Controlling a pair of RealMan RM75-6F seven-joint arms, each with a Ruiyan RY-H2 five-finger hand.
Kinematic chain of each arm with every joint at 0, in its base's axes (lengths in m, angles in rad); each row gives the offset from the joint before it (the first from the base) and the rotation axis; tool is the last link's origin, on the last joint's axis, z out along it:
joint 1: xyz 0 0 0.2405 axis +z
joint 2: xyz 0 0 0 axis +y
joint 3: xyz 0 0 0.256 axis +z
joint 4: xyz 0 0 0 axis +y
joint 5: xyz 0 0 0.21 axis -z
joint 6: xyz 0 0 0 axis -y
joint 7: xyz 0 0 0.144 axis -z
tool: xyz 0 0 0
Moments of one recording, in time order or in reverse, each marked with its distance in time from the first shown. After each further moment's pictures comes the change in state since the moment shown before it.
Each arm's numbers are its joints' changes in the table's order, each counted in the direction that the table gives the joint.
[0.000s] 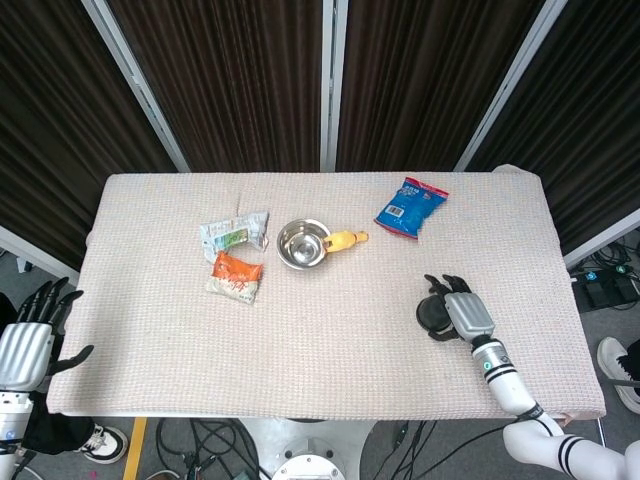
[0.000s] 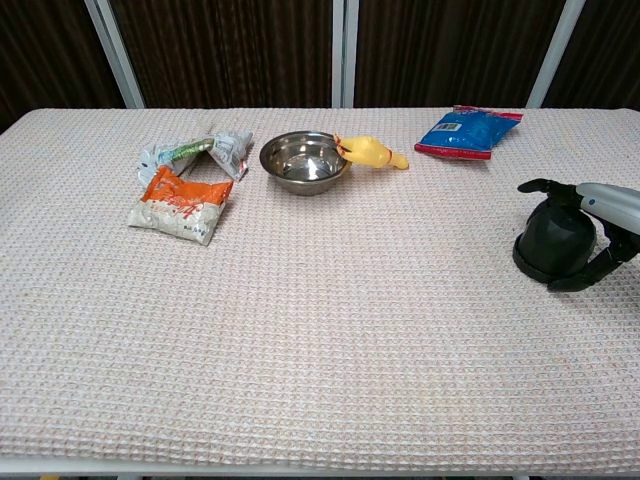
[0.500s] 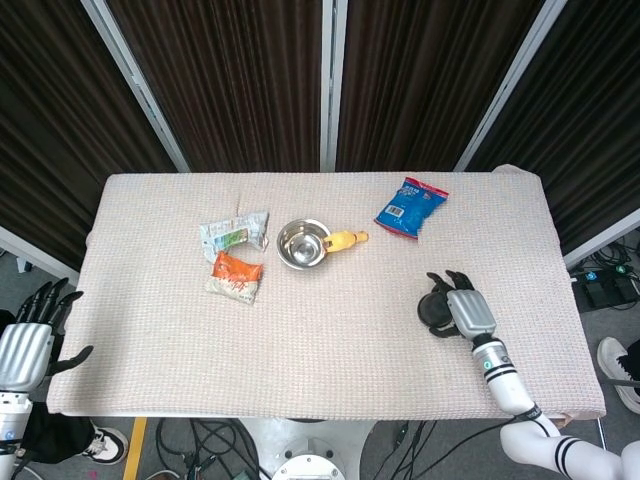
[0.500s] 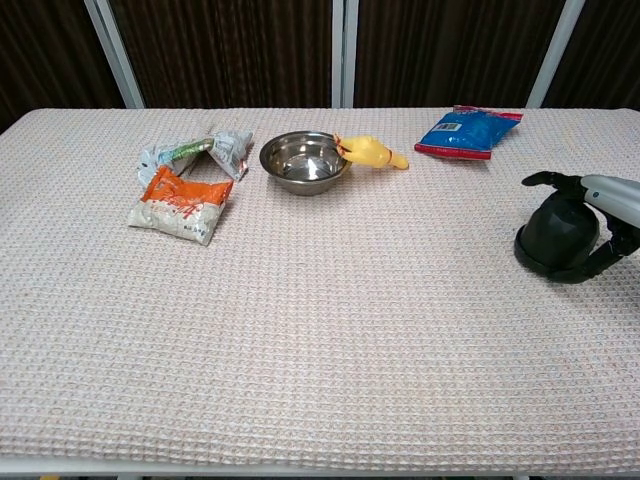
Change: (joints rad) left arm 0.001 0.002 0.002 0.002 0.001 0.004 0.000; right arm -0.010 -0.020 0.012 0.013 -0.009 -0.053 0.018
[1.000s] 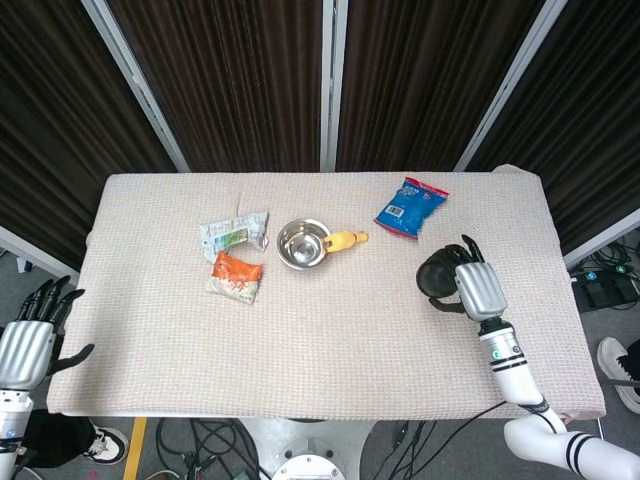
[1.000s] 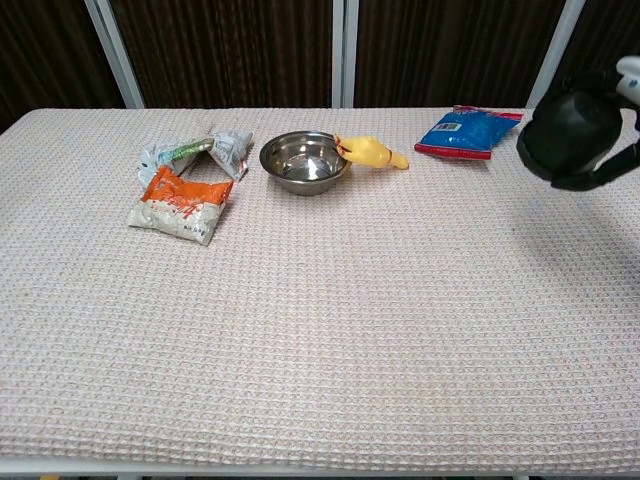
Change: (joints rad) left arm -0.008 0.012 -0.005 -0.025 -0.005 0.001 -0.020; right arm 0.008 0.108 0.089 -0.182 0.096 -0.219 0.005
